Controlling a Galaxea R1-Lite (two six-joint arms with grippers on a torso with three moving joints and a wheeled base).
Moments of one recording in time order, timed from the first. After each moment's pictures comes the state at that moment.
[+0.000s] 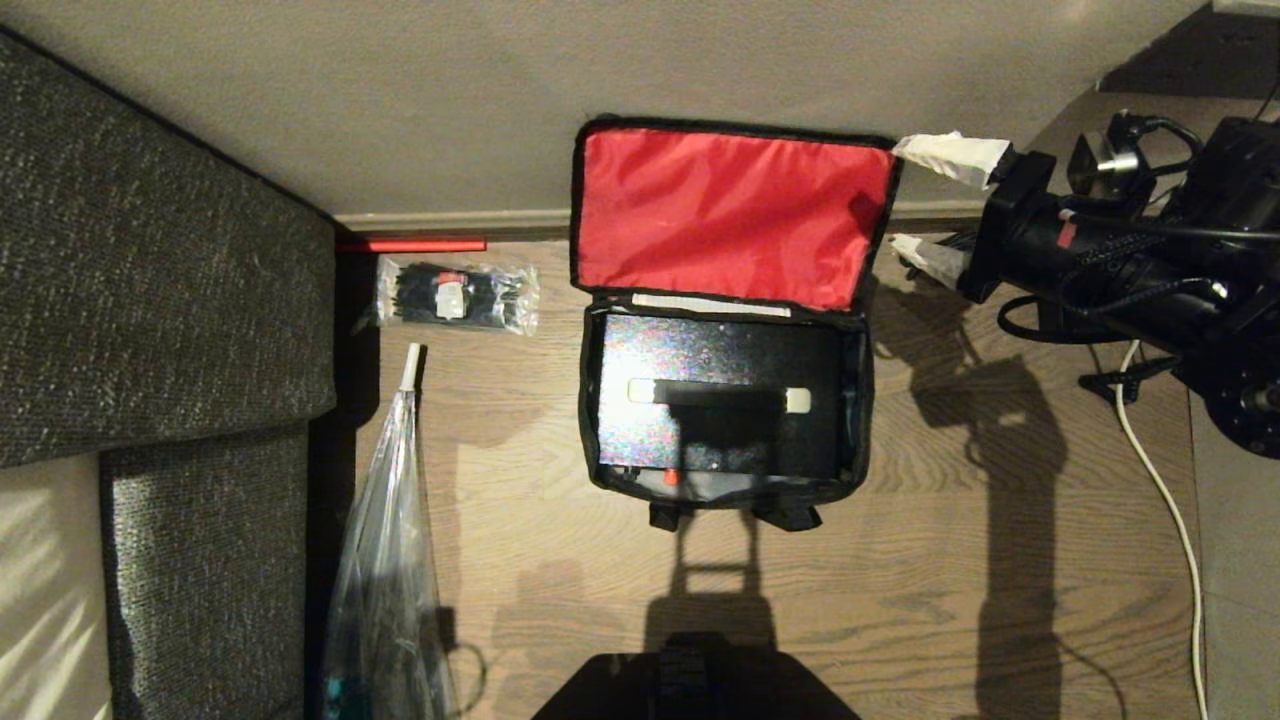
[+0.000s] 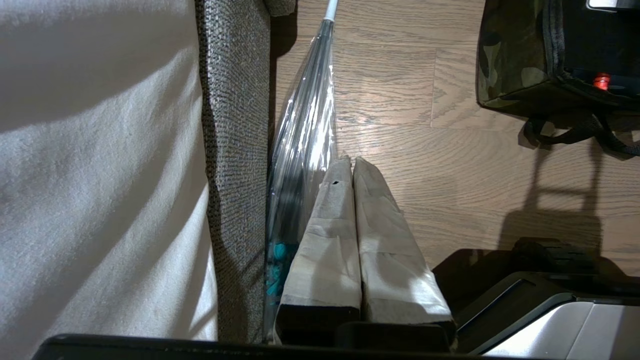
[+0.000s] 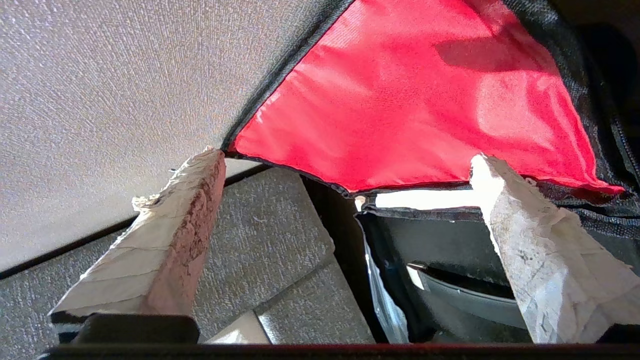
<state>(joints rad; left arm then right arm) 0.00 0.00 0.00 0.00 0.00 -0.01 0.19 1.70 -1.02 -0.93 0.46 1.02</state>
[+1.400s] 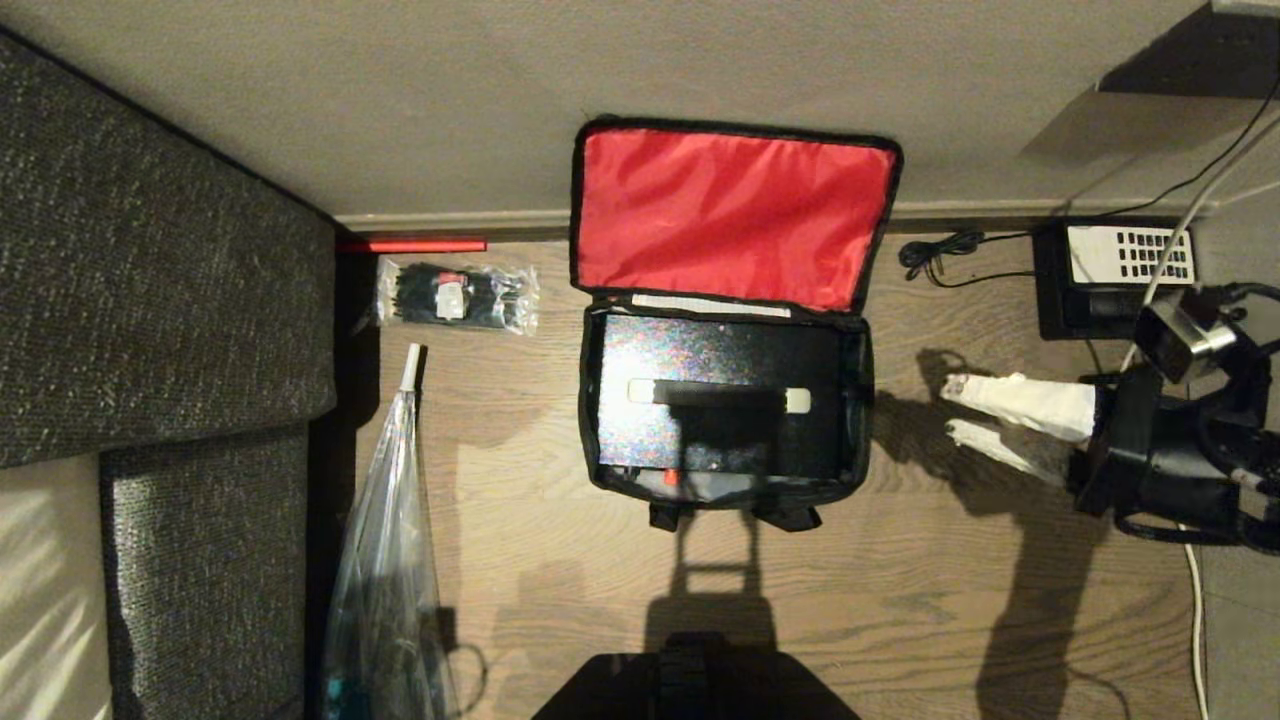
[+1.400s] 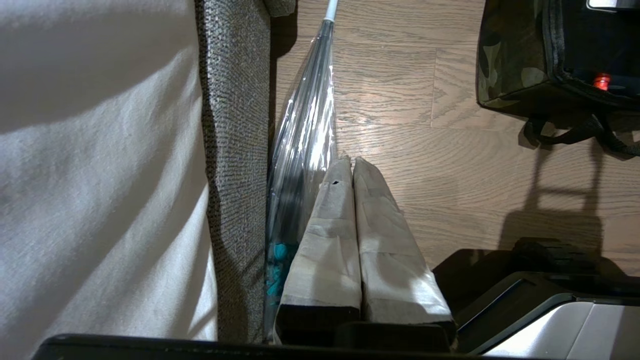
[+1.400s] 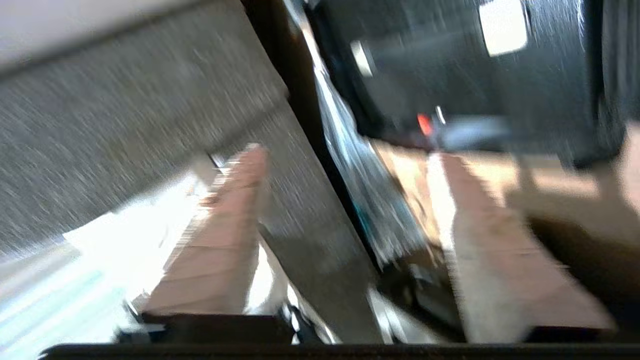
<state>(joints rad) 0.00 0.00 0.00 0.00 0.00 -0.01 0.19 1.33 -0.48 -0.73 0.64 0.79</state>
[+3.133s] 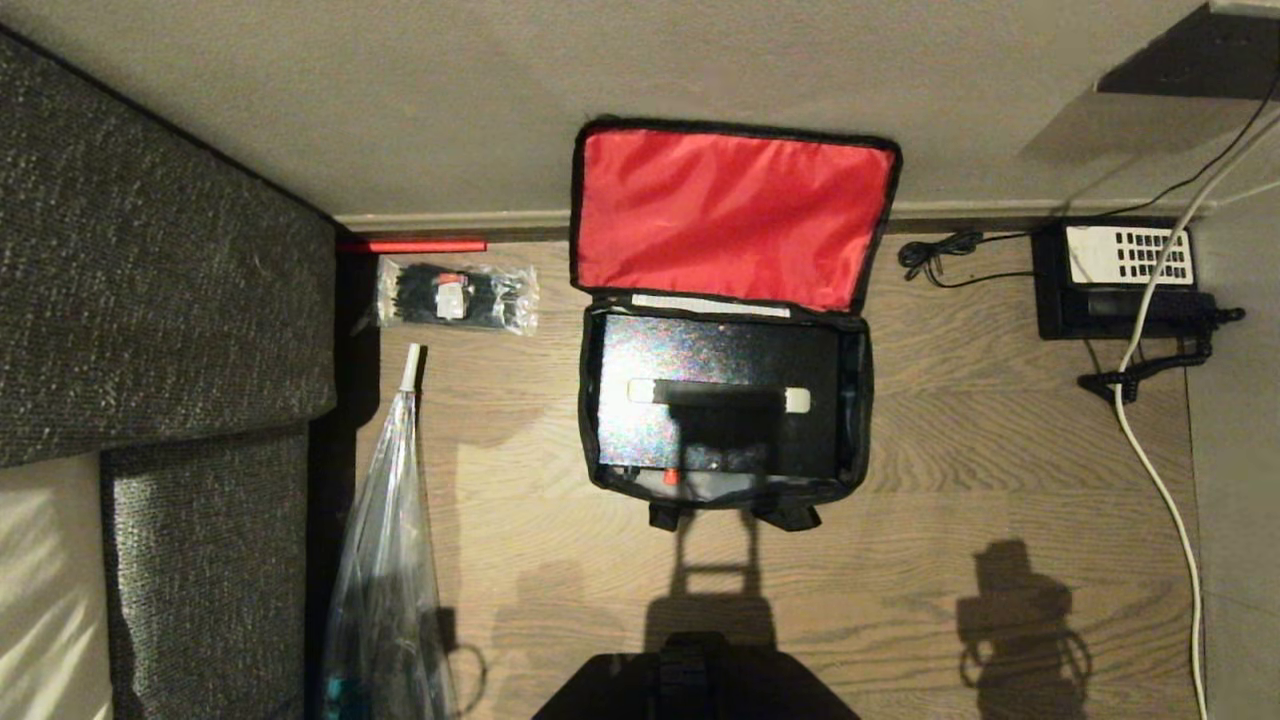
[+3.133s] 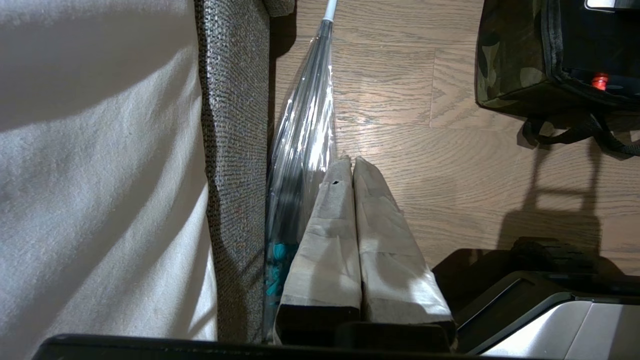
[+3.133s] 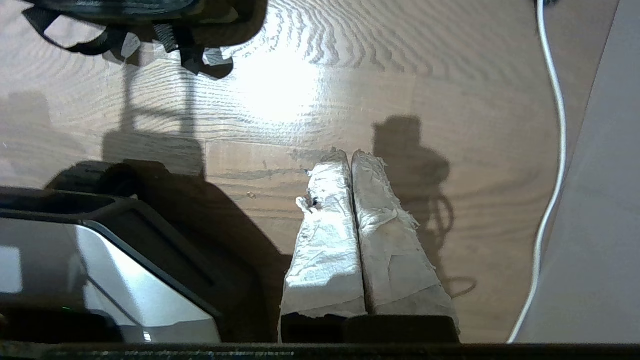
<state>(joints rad) 0.00 0.00 0.00 0.00 0.00 -0.01 0.01 0.11 -0.01 0.00 0.02 -0.09</state>
